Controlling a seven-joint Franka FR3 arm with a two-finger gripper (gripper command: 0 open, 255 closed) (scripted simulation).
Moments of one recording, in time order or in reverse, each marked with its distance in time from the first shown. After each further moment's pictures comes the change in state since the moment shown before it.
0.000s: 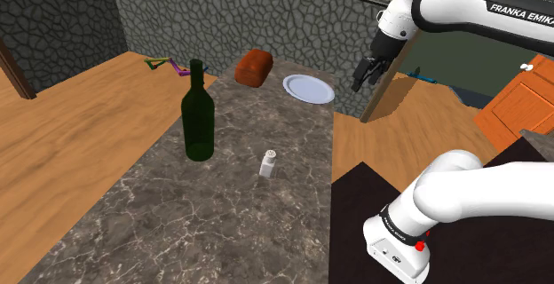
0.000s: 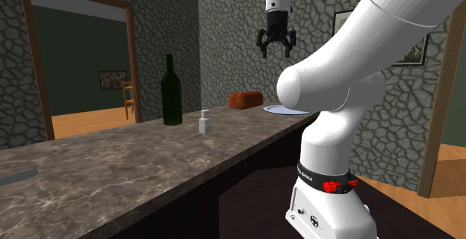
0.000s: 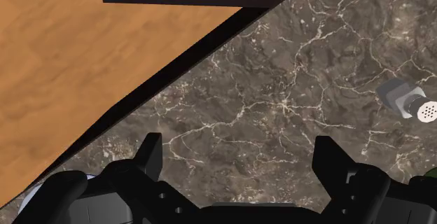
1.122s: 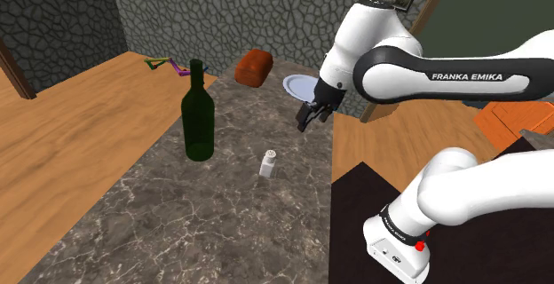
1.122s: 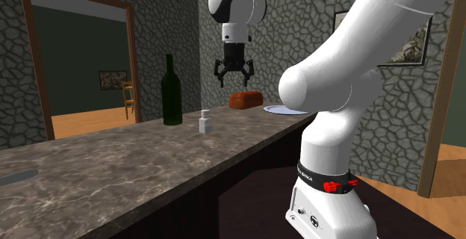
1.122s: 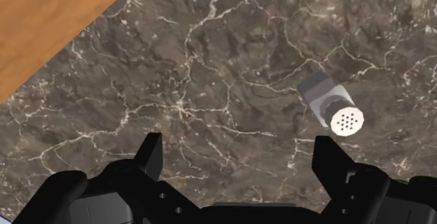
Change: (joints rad) arm 0.116 0.127 0.300 -0.191 0.174 0.375 0.312
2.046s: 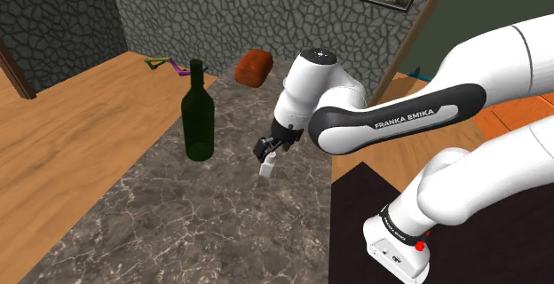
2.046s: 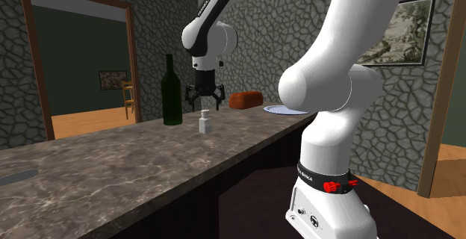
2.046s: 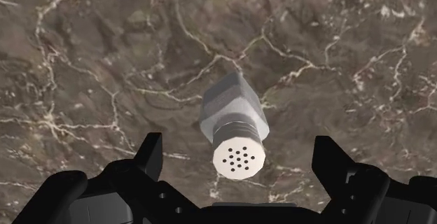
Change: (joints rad) arm -0.006 0.326 0.254 0.022 -0.020 0.345 0.265
